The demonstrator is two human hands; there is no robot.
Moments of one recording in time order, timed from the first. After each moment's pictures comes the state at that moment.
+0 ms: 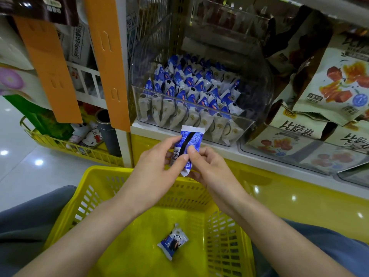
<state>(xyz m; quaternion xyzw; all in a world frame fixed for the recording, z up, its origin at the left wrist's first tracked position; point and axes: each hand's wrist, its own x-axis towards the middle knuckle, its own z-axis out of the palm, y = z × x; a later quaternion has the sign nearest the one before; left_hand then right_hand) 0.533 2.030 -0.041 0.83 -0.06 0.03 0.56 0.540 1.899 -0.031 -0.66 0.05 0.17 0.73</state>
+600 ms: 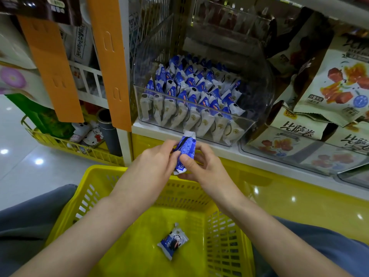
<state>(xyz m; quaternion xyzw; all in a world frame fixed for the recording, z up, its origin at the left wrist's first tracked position) 0.531 2.039 -0.041 0.92 -0.10 0.09 0.37 0.543 1.900 -0.039 -0.70 -0.04 0.15 0.69</state>
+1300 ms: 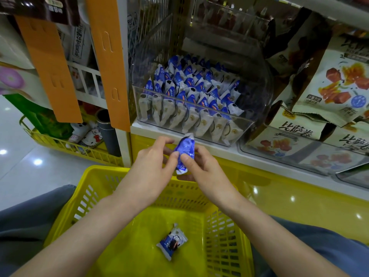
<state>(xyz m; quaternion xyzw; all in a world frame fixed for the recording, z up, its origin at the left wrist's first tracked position) 0.541 2.036 -0.051 0.89 -0.04 0.07 0.46 0.549 1.899 -0.053 -0.73 -0.06 0.13 0.67</state>
